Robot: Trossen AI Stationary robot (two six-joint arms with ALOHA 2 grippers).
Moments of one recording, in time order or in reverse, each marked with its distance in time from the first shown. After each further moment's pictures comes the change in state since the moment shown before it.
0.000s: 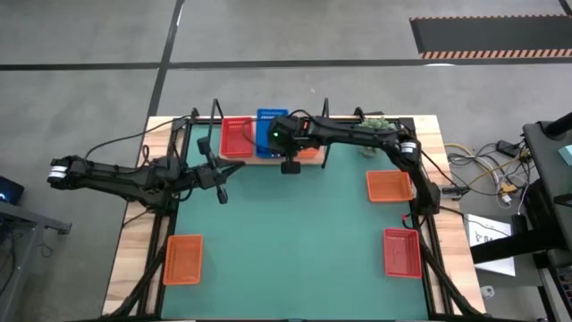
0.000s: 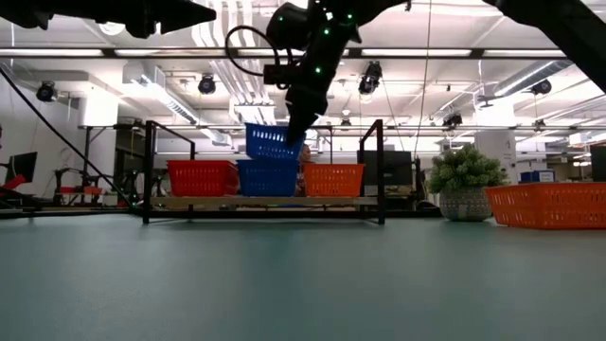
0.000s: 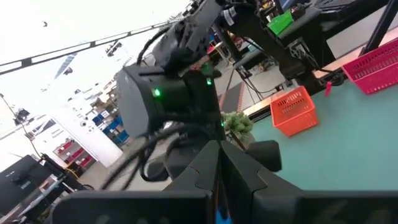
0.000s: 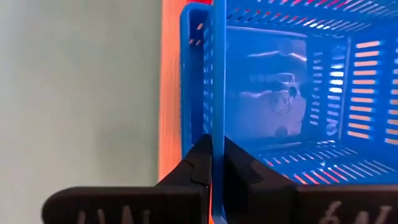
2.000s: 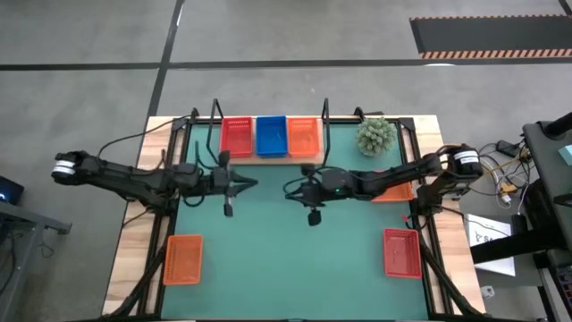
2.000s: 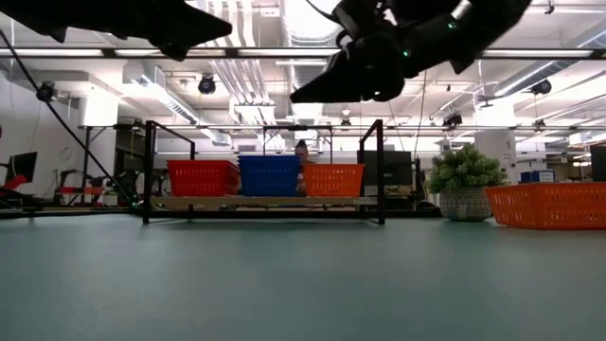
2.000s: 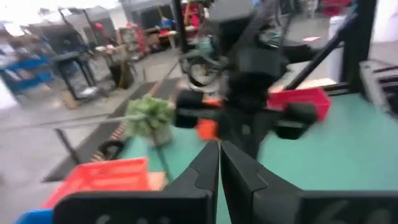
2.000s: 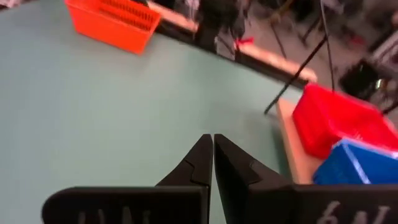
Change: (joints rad) left arm -0.022 0.158 -0.001 0.033 0.156 -0.486; right arm 0.301 -0.487 -1.104 1.294 -0.137 0.045
